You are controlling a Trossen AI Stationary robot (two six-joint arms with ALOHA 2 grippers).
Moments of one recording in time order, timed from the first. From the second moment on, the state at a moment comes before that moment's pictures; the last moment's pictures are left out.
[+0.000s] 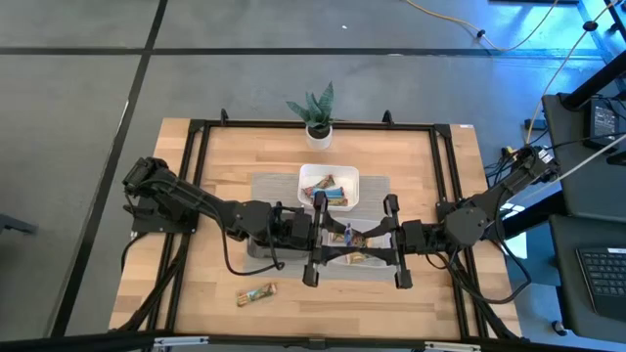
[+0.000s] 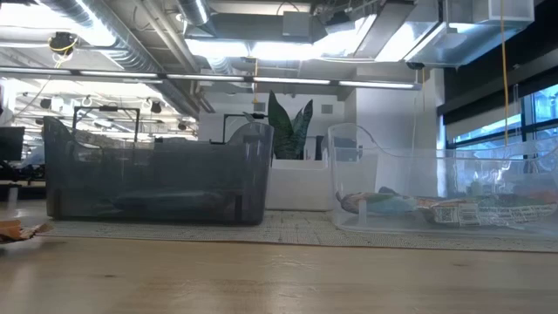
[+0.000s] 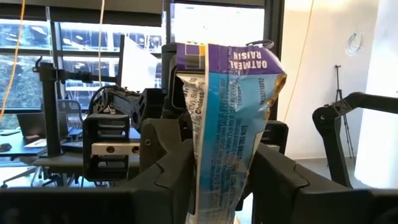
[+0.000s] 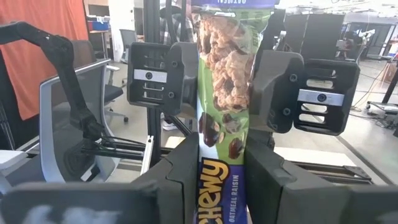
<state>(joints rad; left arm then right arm) -0.38 1.69 1.46 0.50 -0.29 0.04 0.63 1.26 1.17 0.10 0.53 -0.04</state>
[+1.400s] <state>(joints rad) -0.36 1.66 1.46 -0.92 -0.38 -0.69 0.61 1.23 1.17 -0.48 0.48 0.33</state>
